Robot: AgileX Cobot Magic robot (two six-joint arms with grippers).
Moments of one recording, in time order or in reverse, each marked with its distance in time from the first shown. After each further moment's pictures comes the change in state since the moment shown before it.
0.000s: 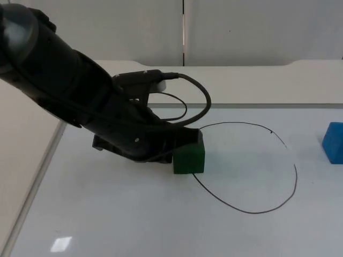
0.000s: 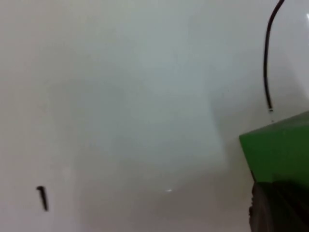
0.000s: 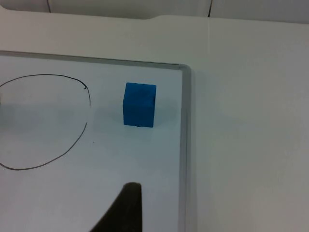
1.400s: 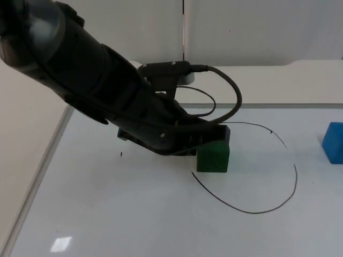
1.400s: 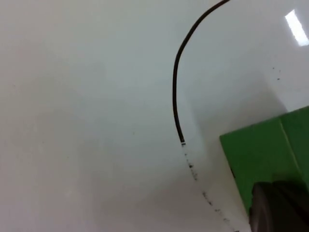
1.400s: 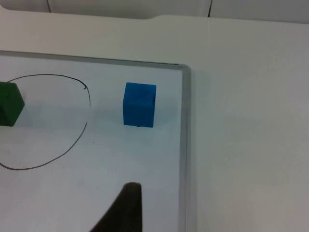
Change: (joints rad) right arm 0.000 0.000 0.000 0.000 0.000 0.000; left arm -0.080 0.008 -0.065 0.000 -0.030 0.010
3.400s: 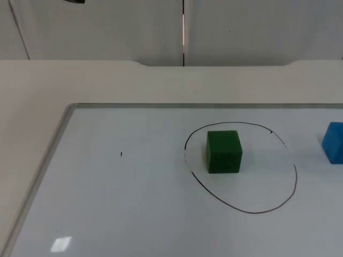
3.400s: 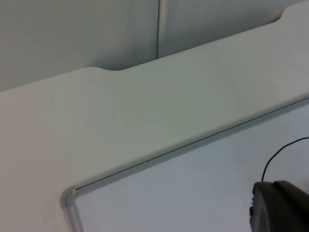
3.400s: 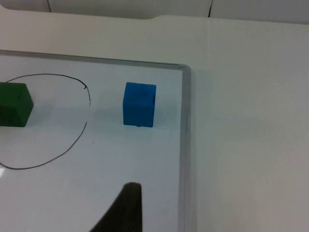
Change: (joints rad) right arm 0.000 0.000 0.000 -0.002 0.000 0.000; left arm 0.347 -0.620 -0.025 1.001 0.360 -0.606
